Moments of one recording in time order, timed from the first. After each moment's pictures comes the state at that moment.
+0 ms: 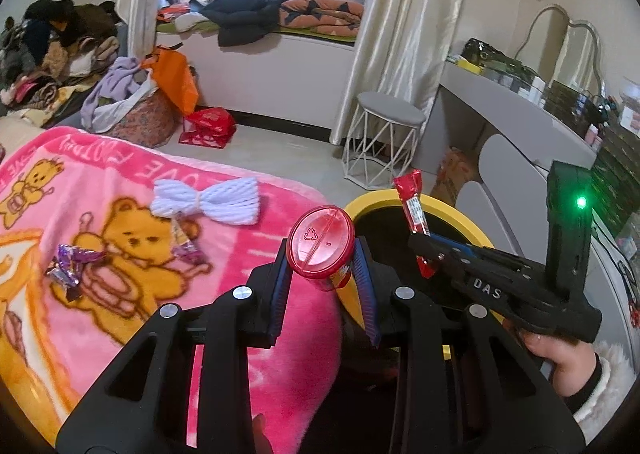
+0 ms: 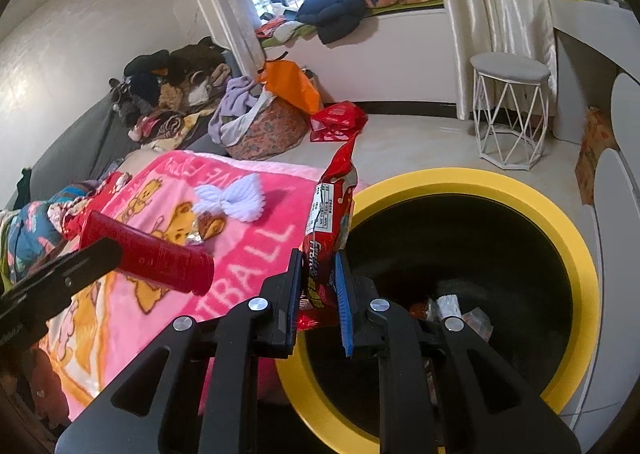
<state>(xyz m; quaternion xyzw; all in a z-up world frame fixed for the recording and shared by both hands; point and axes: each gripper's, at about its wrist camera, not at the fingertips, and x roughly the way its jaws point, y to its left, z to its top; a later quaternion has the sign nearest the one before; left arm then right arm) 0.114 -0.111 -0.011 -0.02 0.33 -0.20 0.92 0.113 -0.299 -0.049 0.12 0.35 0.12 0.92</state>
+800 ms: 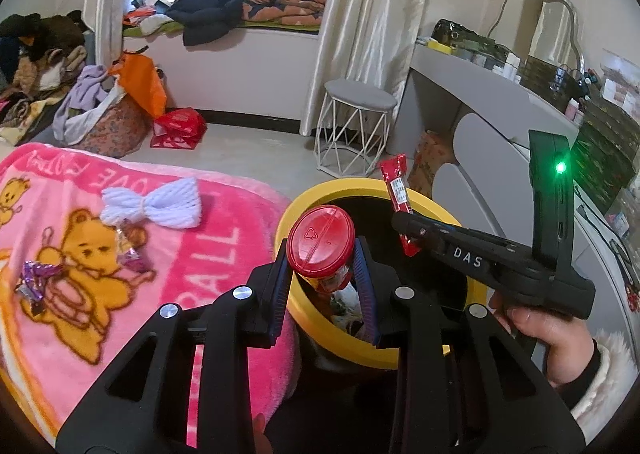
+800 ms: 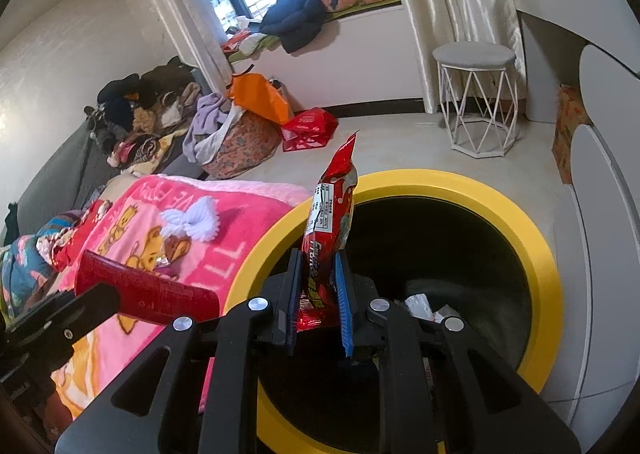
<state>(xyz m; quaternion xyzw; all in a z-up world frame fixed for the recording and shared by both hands) 0.117 -0.163 -0.023 0.00 0.34 -0.24 0.91 0.115 -0.345 -0.054 0.16 0.34 0.07 0.92</state>
